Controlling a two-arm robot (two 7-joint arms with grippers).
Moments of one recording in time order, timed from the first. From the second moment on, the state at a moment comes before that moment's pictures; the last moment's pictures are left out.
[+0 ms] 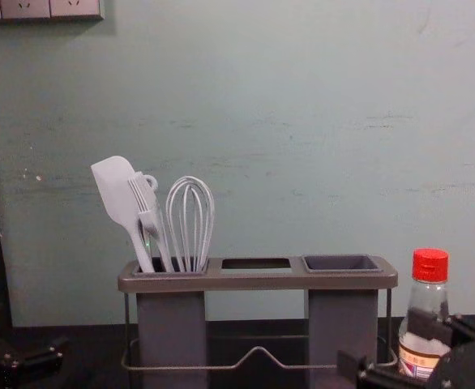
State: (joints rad) left arm -0.20 0.60 0.45 -1.41 -0.25 -0.12 0.03; right arm -0.12 0.34 -0.26 -1.71 0.22 -0.18 0.35
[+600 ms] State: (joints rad) left arm -0.20 0.60 0.45 -1.41 -0.25 -0.12 0.03; right arm -0.08 0.38 -0.28 -1.94 0.20 0.61 0.26
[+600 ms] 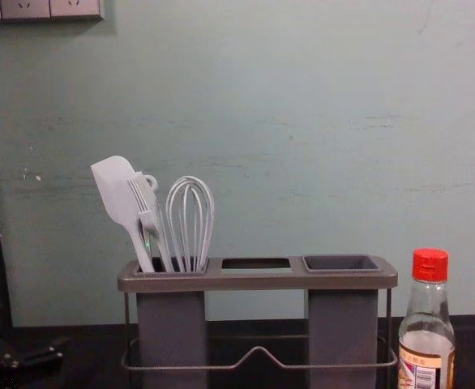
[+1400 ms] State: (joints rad) left arm -0.20 0.60 0.45 -1.41 -0.25 -0.12 0.03; right arm 0.22 0.27 -0.38 -1.80 0.14 1.09 0.28
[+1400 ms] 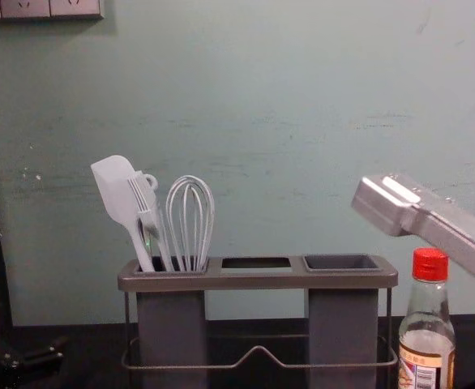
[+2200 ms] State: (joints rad) left arm -0.20 0.60 0.45 -1.41 -0.25 -0.12 0.03; right arm 0.26 0.18 -0.40 -1.68 0.06 1.10 0.25
